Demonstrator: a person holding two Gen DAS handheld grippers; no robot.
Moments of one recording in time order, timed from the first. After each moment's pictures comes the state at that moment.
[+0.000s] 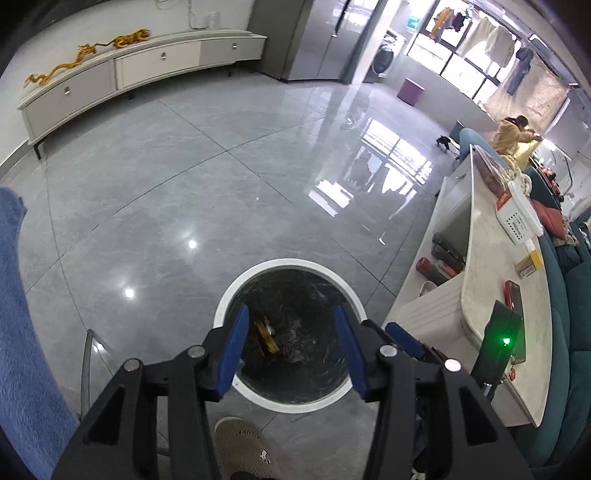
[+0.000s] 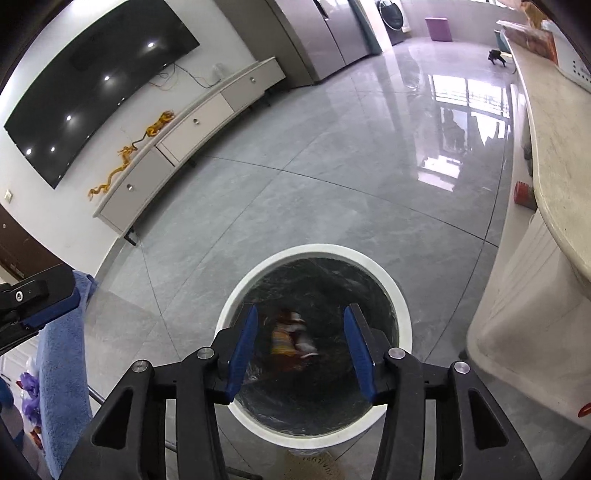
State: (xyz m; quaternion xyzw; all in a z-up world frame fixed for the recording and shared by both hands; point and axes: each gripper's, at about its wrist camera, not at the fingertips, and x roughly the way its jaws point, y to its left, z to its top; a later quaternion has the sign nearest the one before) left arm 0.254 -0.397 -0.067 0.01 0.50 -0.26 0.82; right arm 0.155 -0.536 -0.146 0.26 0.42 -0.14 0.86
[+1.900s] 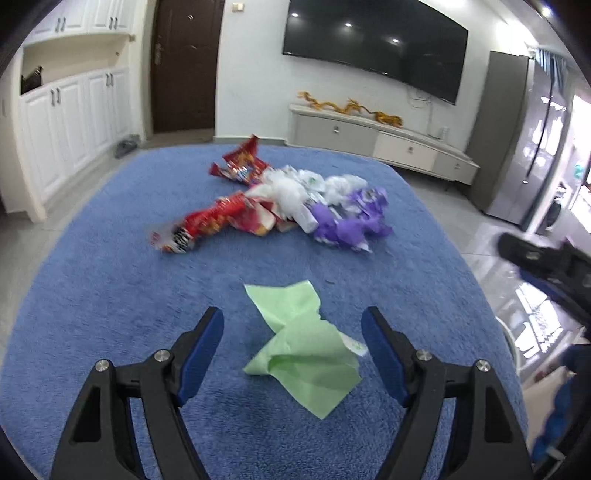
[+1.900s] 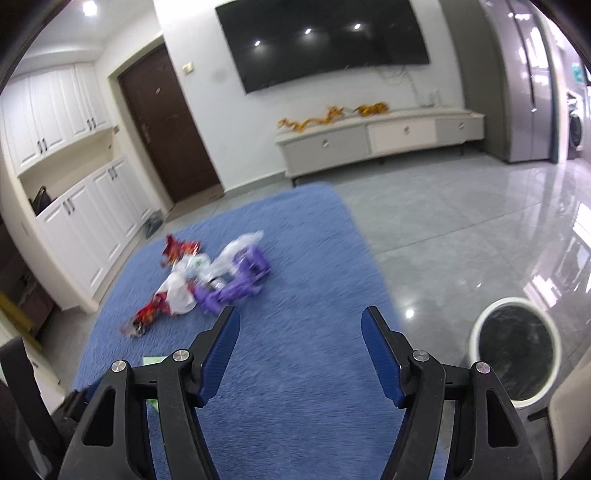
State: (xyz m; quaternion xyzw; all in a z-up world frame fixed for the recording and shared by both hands) left arm 0.008 -0.001 -0.034 -0.12 0.36 0.12 0.92; right arm 0.108 -0.156 0.002 0.06 0.38 0.16 0.91
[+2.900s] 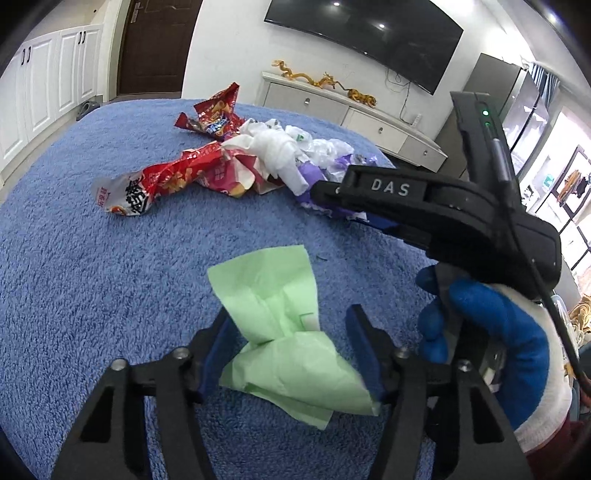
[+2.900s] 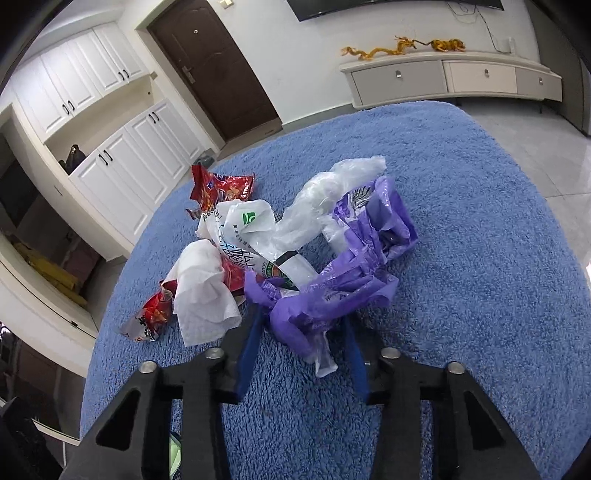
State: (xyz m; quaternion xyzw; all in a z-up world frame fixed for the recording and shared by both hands) left arm 0.032 0.026 -0.068 -0.18 0.40 0.03 0.90; right arm 0.204 -0.030 -0.087 0.06 0.47 0.28 0.83
